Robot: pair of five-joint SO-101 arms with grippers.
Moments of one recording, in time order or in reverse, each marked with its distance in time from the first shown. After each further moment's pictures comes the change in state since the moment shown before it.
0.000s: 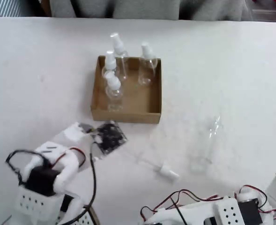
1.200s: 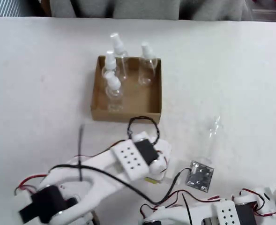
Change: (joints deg) left arm 38.1 63.9 -27.9 -11.6 -6.2; right arm 1.8 -1.2 7.8 -25.8 0.0
